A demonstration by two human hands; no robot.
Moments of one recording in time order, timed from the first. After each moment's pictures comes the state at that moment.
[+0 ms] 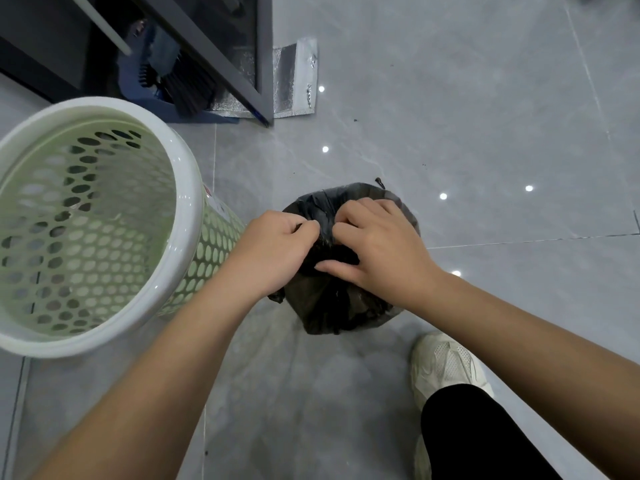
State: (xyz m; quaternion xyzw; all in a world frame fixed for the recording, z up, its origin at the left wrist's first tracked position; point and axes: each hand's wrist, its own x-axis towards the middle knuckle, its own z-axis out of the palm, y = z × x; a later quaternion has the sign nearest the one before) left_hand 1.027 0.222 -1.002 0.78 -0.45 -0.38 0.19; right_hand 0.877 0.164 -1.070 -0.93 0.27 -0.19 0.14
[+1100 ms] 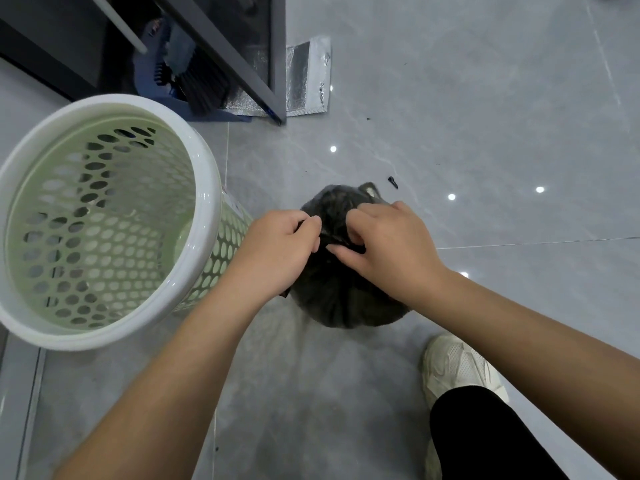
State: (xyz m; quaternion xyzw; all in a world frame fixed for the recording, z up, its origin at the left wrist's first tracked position) left_hand 1.037 0.231 -0.999 0.79 -0.43 -0.37 0.21; right_hand 0.892 0.168 -1.065 -0.90 0.34 -0.19 0.18
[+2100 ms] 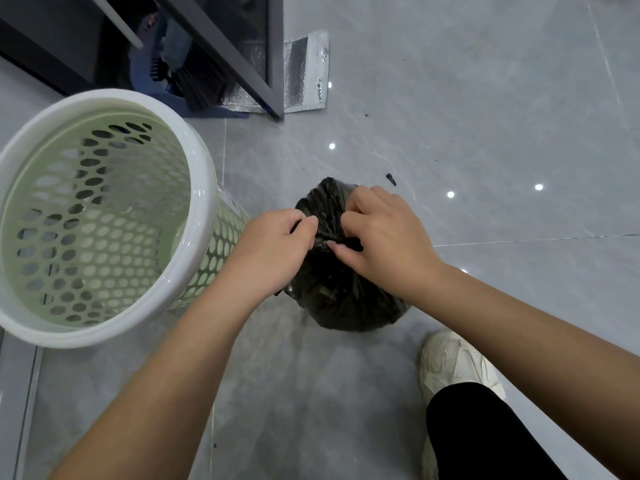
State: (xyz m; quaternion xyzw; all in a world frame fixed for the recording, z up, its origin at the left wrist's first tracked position) left_hand 1.040 0.232 -1.006 0.80 -0.45 -0.35 0.18; right_hand 0.892 0.165 -1.071 -0.92 0.32 -0.18 0.18
